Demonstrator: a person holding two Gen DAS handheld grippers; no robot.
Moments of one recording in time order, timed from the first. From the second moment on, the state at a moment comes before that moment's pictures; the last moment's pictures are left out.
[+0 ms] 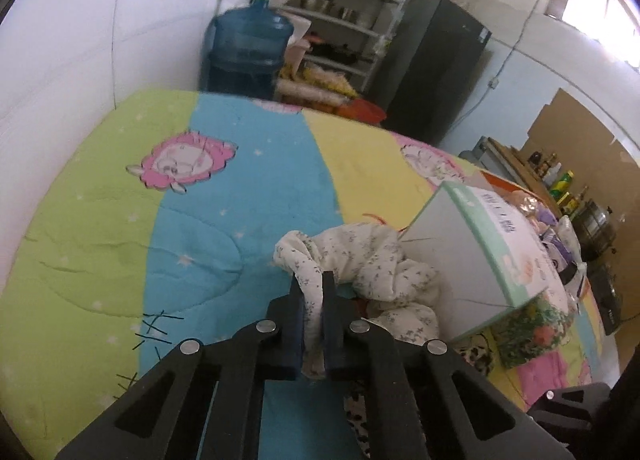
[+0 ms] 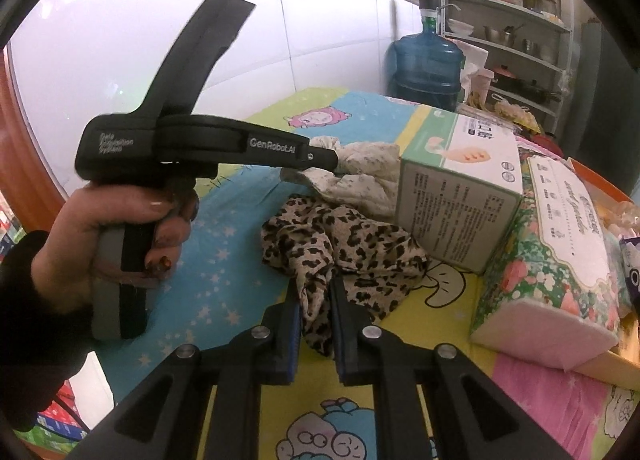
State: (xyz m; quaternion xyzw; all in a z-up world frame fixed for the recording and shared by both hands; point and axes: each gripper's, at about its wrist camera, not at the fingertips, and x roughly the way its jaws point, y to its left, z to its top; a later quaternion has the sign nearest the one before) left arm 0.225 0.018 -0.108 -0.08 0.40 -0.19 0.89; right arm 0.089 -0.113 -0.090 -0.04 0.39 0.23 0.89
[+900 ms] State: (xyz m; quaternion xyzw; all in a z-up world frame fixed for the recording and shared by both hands) left arm 0.103 0.067 -0.016 -0.07 0.26 -0.15 0.95; right arm 0.064 -0.123 -0.064 -0.03 0.38 0.25 0.89
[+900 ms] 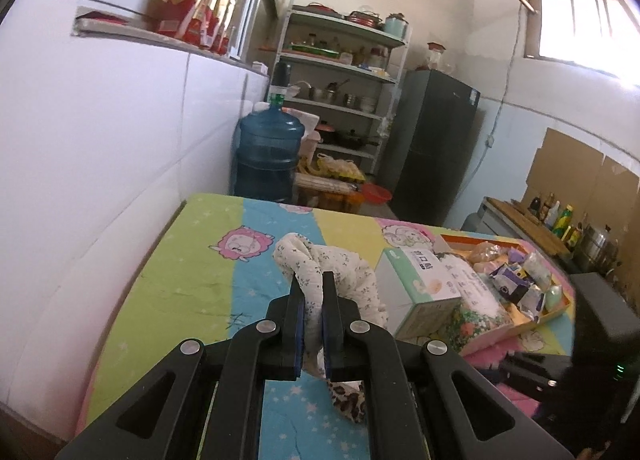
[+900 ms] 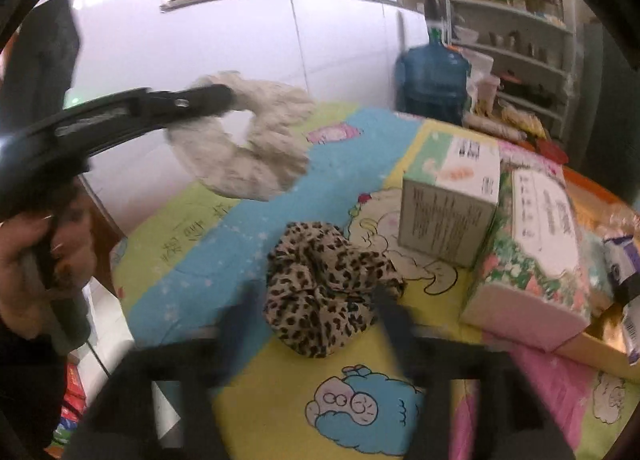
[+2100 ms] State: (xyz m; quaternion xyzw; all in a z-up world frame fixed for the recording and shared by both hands) left arm 0.092 0.067 -0.018 -0.11 0.25 -0.19 0.94; right arm 0.057 -0.152 -0.039 0.01 0.37 0.24 0.90
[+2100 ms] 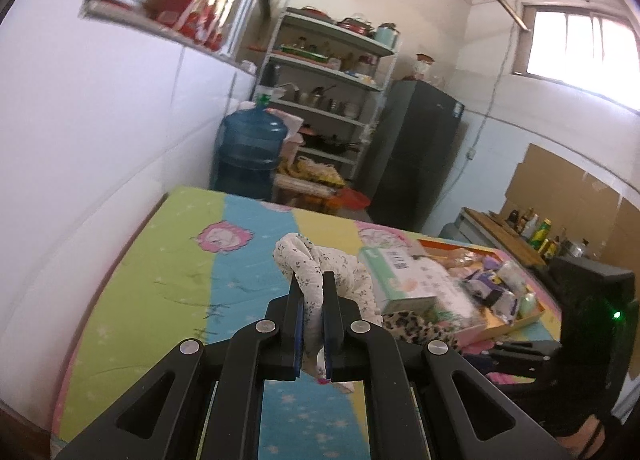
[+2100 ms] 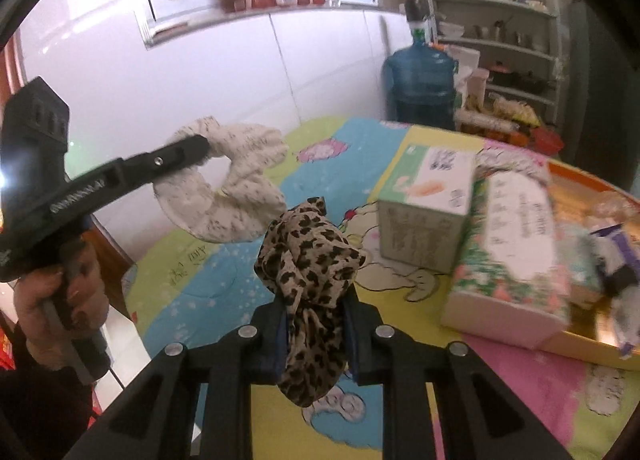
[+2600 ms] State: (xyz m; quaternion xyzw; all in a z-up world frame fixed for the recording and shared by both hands) left arm 0.084 -0.055 0.012 -0.07 0.24 -0.31 0.92; right arm 0.011 -0.290 0.000 0.05 0.32 0.12 0.94
